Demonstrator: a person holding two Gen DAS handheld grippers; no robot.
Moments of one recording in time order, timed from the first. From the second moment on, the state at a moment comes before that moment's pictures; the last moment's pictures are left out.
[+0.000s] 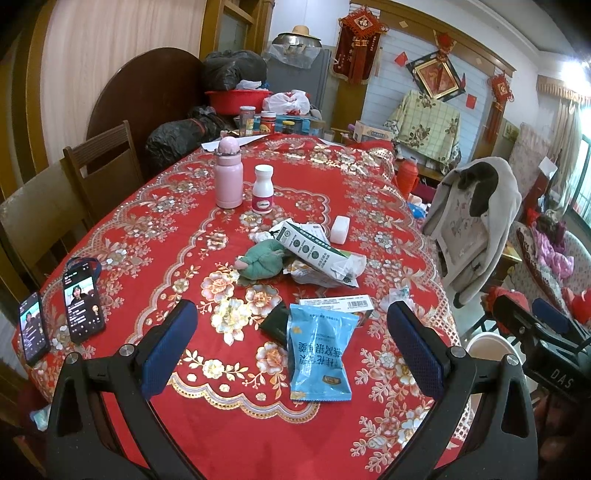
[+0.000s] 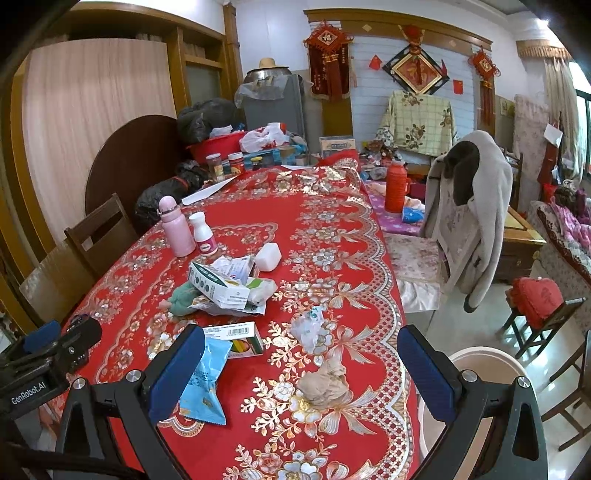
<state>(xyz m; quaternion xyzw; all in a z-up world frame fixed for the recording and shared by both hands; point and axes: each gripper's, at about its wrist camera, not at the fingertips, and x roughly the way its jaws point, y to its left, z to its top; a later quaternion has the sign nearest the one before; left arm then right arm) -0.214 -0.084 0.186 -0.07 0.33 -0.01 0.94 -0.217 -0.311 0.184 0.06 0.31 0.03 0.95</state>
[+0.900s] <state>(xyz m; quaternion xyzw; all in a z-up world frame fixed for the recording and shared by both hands) -0.202 -0.090 0.175 -0.08 0.36 -0.02 0.93 -0.204 -0.315 0.177 0.06 0.33 0.03 0.94</state>
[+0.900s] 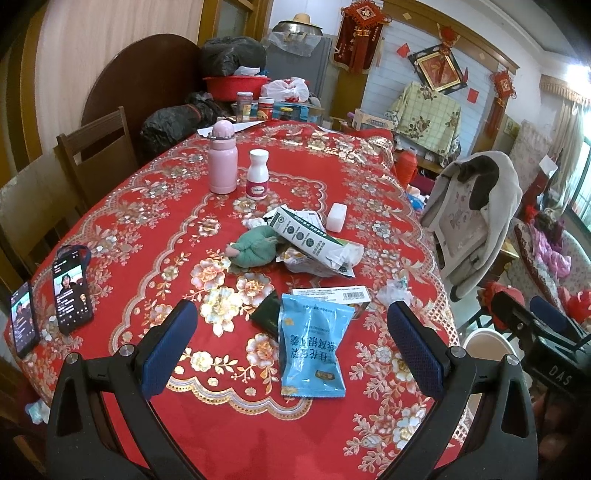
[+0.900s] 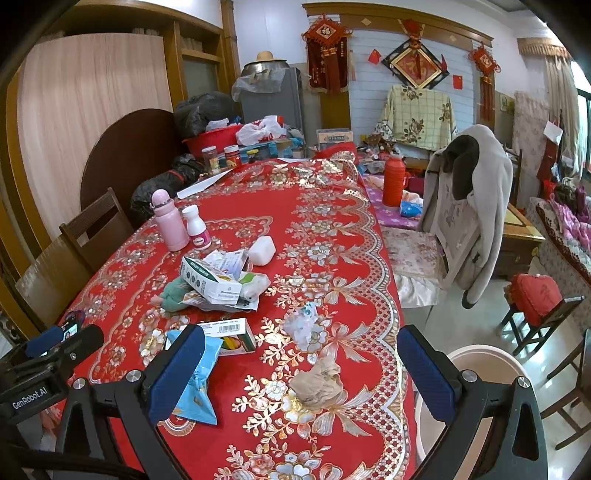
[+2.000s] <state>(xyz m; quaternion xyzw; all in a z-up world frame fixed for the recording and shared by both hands) -0.180 -0.096 0.160 -0.08 0.39 -0.03 0.92 -0.192 -0.313 0.163 0.05 0.36 0.02 0.93</state>
